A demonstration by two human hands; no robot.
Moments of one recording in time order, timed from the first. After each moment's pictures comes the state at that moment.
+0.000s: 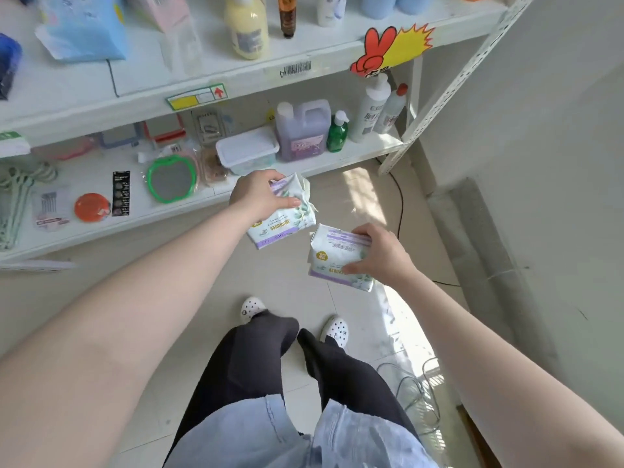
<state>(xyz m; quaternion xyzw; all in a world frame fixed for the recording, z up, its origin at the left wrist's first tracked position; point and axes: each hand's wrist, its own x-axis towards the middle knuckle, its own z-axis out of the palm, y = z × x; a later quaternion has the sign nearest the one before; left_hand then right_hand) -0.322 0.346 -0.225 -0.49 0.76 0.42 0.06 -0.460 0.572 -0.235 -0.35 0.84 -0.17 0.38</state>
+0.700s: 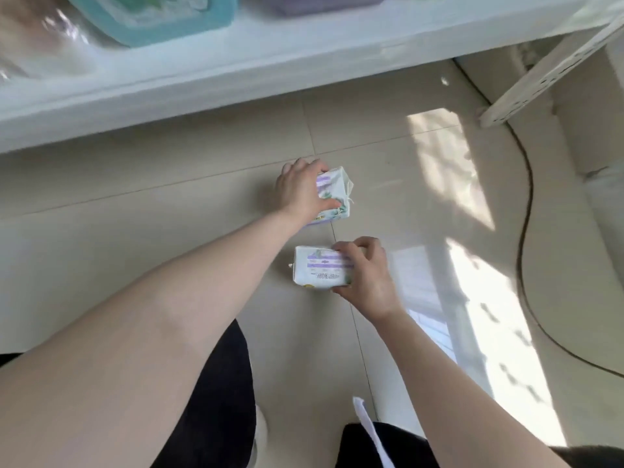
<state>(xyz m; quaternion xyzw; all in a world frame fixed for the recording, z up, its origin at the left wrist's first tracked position) -0.437 0.296 -0.812 -0.45 0.84 0.31 0.03 -0.484 0.498 -0.837 -0.42 0.81 -0.26 0.33</state>
